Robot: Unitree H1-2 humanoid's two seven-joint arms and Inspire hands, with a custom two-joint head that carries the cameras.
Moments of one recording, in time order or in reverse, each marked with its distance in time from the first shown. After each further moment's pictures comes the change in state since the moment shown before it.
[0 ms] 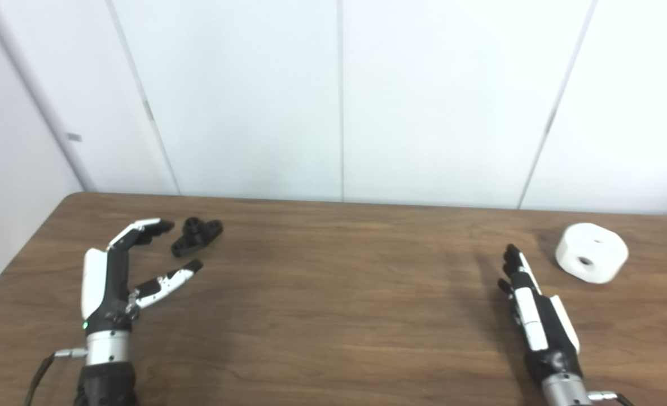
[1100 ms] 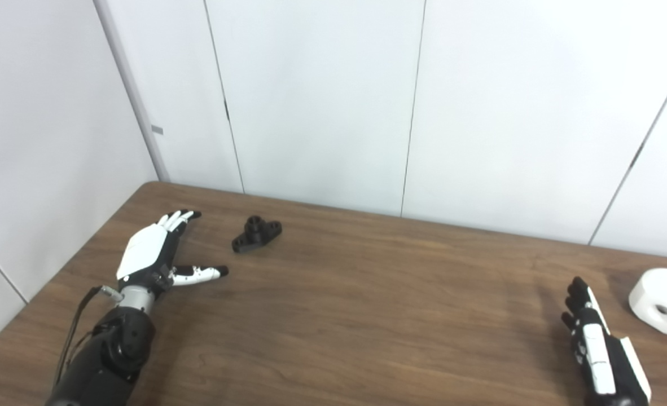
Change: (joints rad) left arm -0.105 0.279 -0.160 0.176 0.142 0.324 -0.189; right arm -0.014 -0.025 -0.013 0.019 0.047 -0.008 0.043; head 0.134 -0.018
